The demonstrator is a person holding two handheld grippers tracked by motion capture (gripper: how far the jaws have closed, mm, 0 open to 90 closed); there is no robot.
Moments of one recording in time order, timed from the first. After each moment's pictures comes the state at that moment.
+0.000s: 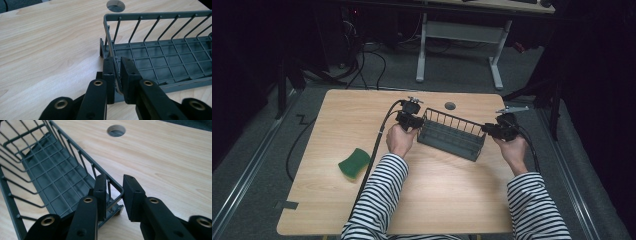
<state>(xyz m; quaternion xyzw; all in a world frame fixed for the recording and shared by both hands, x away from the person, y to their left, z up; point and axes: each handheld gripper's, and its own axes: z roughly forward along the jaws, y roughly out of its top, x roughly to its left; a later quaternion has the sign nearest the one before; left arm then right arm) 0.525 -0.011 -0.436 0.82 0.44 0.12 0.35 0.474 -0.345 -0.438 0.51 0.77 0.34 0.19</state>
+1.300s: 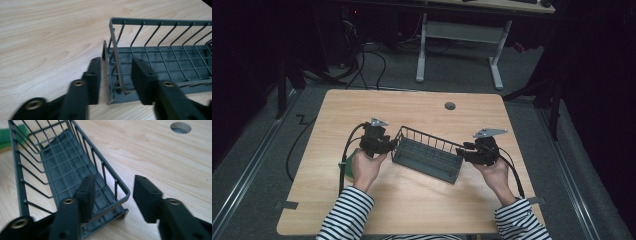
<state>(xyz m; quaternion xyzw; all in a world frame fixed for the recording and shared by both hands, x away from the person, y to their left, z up) 0.436 0.089 -0.437 0.79 0.46 0.12 0.38 0.402 -0.268 -0.445 0.44 0.80 0.37 0.15</state>
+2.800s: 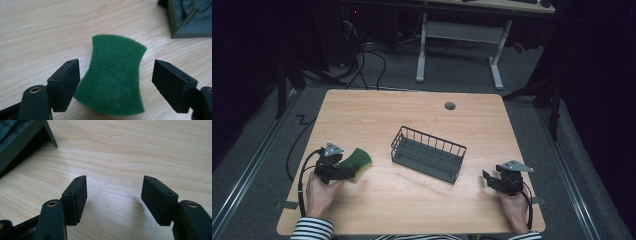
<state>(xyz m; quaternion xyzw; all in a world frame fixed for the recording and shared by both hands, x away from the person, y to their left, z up) 0.390 0.208 -0.494 0.80 0.47 0.17 0.34 0.337 -0.347 -0.528 0.53 0.73 0.33 0.25</state>
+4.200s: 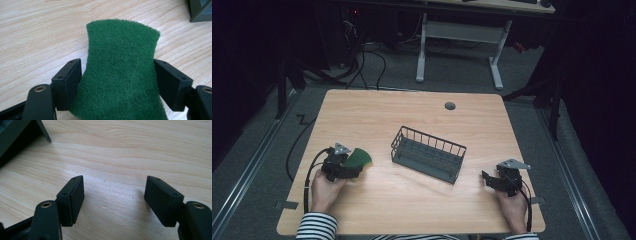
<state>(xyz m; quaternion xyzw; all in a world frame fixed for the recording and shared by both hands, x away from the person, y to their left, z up) 0.407 0.200 -0.515 0.82 0.46 0.16 0.31 0.344 -0.346 -0.530 0.55 0.74 0.31 0.24</state>
